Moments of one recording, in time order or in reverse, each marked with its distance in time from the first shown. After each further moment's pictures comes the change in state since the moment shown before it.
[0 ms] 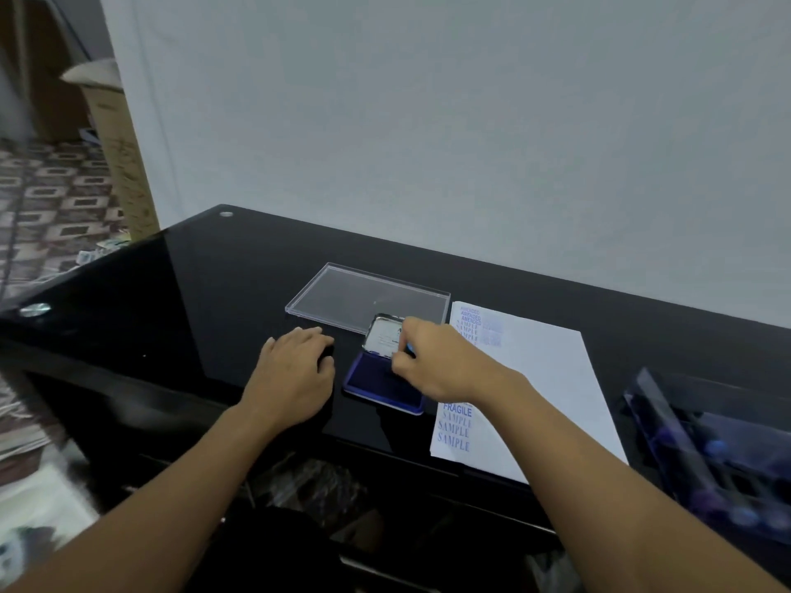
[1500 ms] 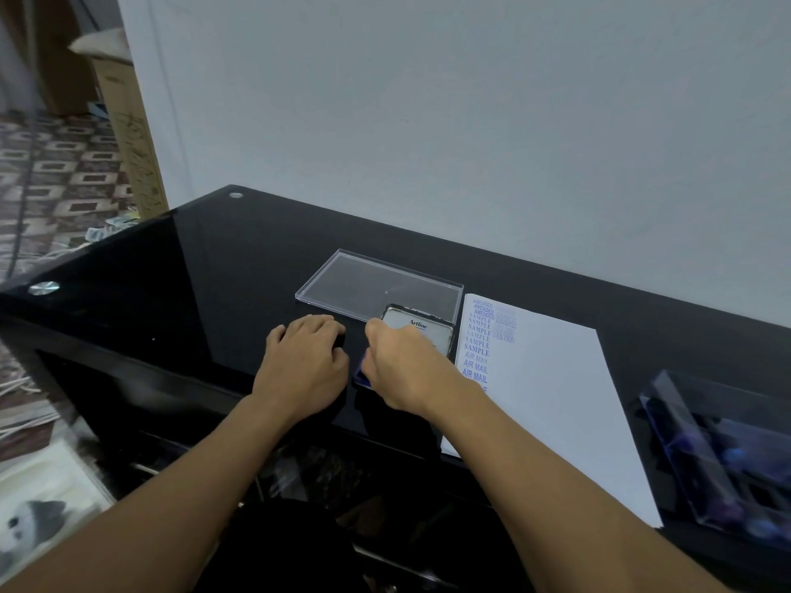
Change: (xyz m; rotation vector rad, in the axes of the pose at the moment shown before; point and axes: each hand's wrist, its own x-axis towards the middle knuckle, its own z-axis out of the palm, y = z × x) left_hand -0.002 0.000 0.005 0.023 0.078 0.014; right_hand 0.017 -0.031 0.041 -0.129 0.049 -0.066
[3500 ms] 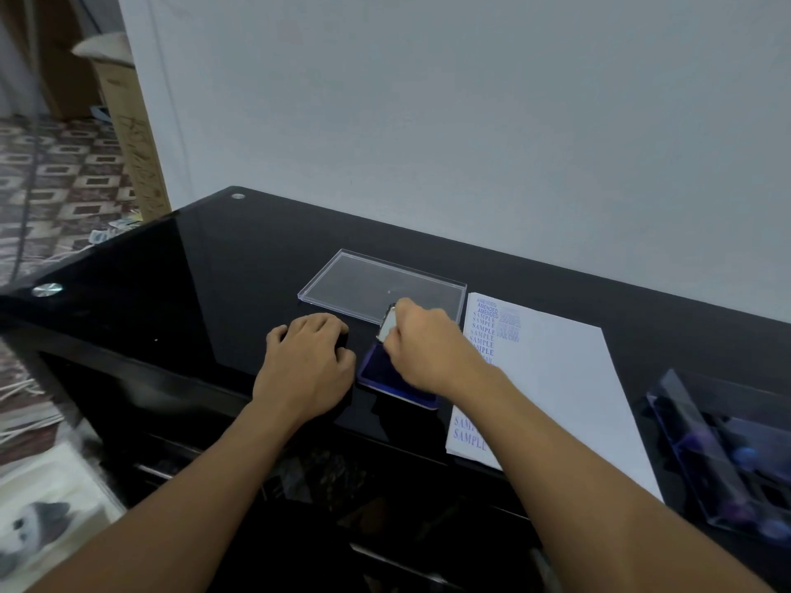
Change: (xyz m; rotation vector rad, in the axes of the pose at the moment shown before) left_hand 0.000 0.000 0.003 0.004 0.070 -0.002; right_hand 0.002 0.006 -0.021 0.073 0.053 0.111
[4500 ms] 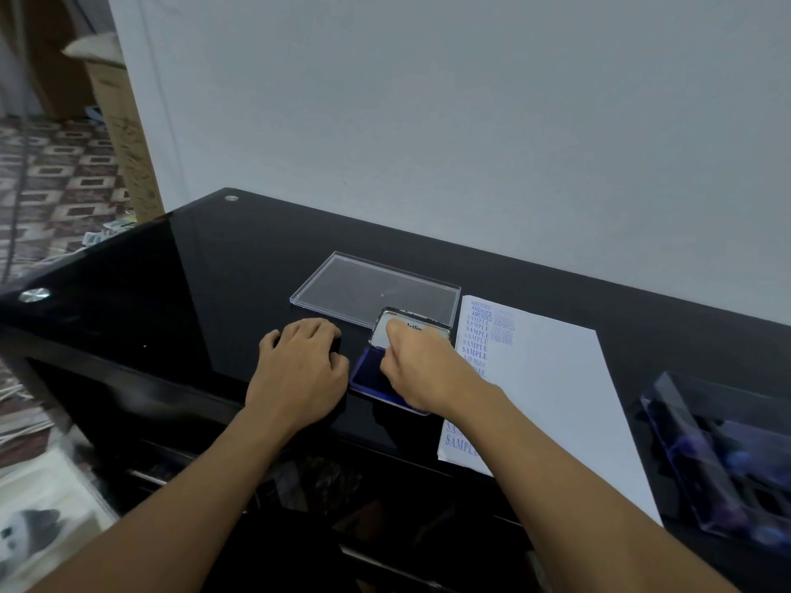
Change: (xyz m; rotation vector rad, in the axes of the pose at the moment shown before) left_hand -0.002 0.004 0.001 0.026 -0.019 -0.010; right_hand 0.002 0.019 0.016 -0.030 -0.047 -0.032
